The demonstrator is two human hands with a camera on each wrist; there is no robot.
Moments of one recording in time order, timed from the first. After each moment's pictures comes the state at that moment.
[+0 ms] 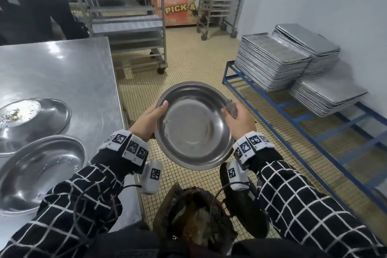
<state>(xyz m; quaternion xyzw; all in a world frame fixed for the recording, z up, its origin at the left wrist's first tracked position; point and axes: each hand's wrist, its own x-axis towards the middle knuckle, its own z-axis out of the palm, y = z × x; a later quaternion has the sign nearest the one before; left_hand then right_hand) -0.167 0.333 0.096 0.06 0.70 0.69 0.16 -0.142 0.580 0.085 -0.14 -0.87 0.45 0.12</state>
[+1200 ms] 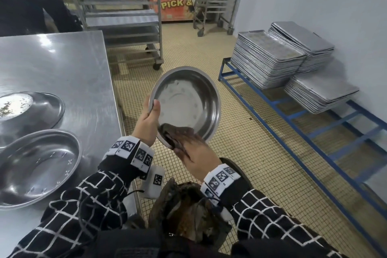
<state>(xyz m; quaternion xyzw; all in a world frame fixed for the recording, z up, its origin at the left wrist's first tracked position) -0.139 0.352 0.088 -0.02 0.73 0.68 0.04 -0.084 0.507 0.027 0.19 -0.95 0.23 0.02</state>
